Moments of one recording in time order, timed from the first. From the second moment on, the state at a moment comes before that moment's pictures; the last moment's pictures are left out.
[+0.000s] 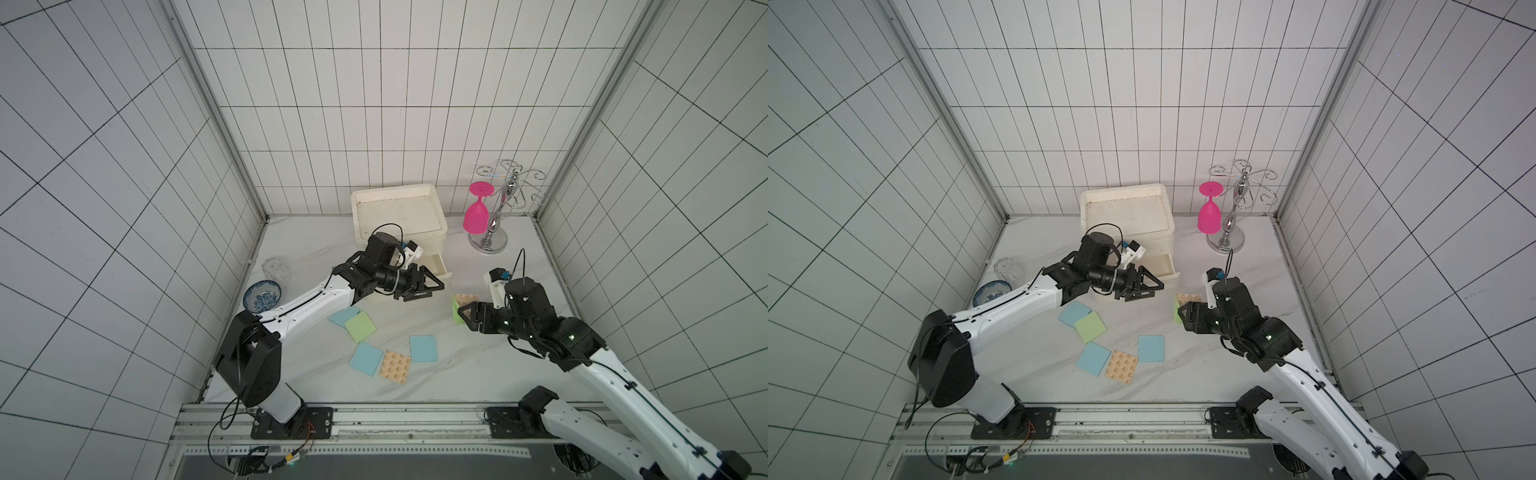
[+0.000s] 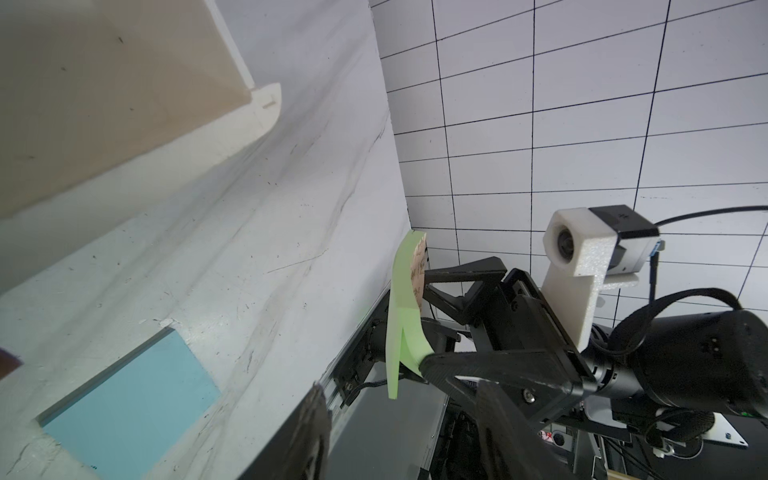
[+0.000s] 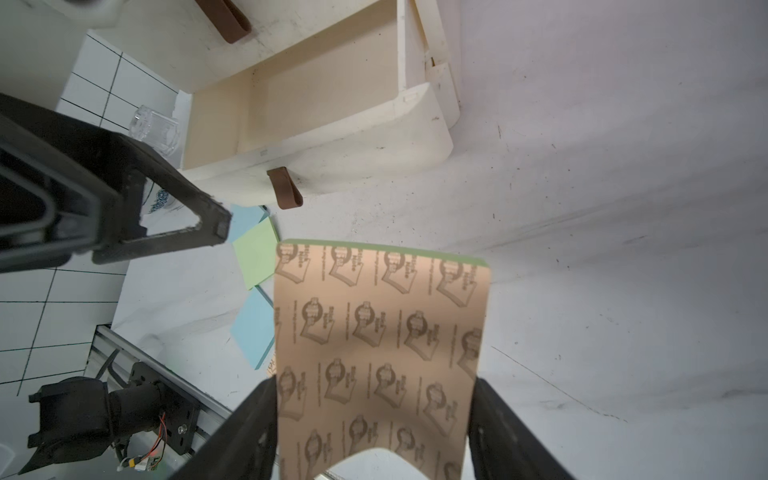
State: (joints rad) left arm -0.69 1.58 1.23 -0.23 0.82 -0.92; right arm 0.66 0.81 0.86 -0.77 -0.13 0.54
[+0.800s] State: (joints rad) left arm -0.78 1.64 1.24 -0.14 0.79 -1.01; right arm 0.66 0.84 0.88 -0.71 -0.23 0.54
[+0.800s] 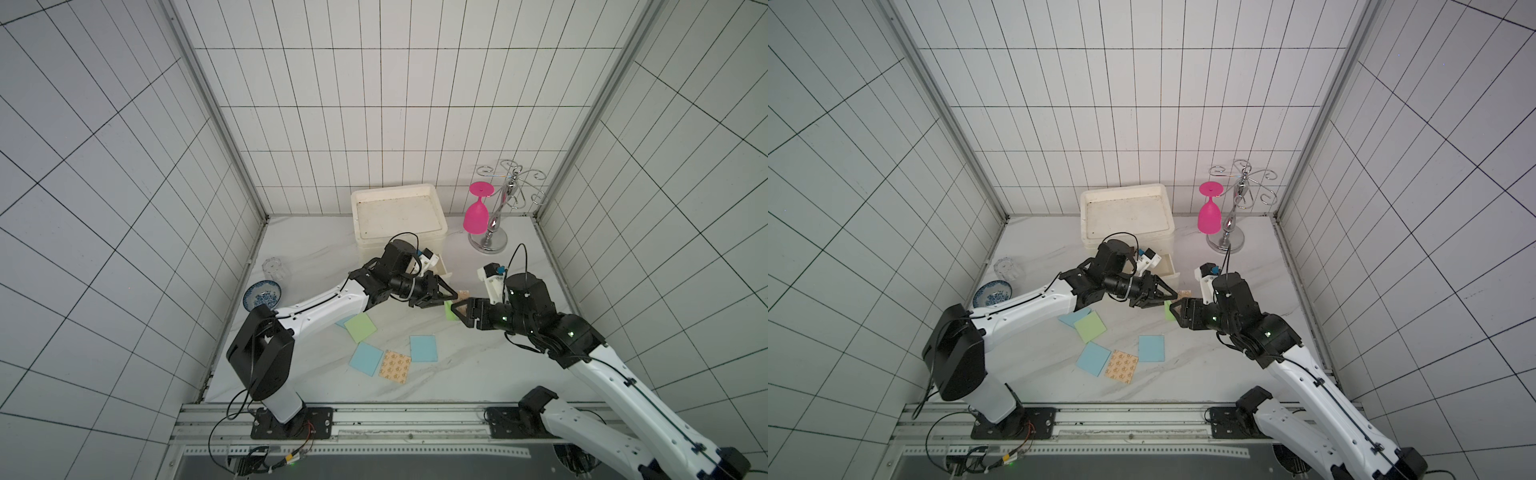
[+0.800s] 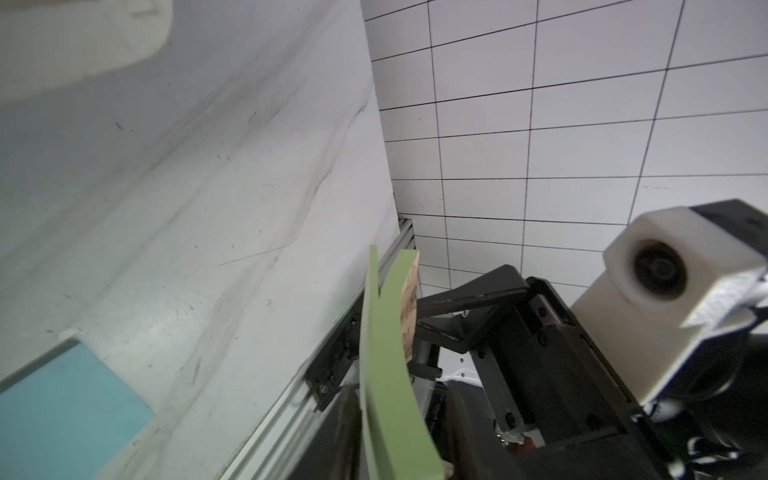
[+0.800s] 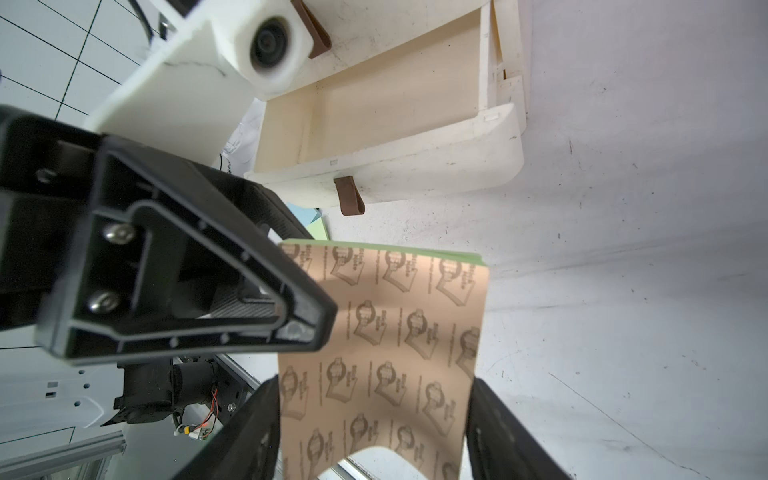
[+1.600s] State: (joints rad) left arm -0.50 1.49 1.15 -0.11 1.00 -0.97; right arm 0.46 0.85 0.90 -0.58 -0.50 0.75
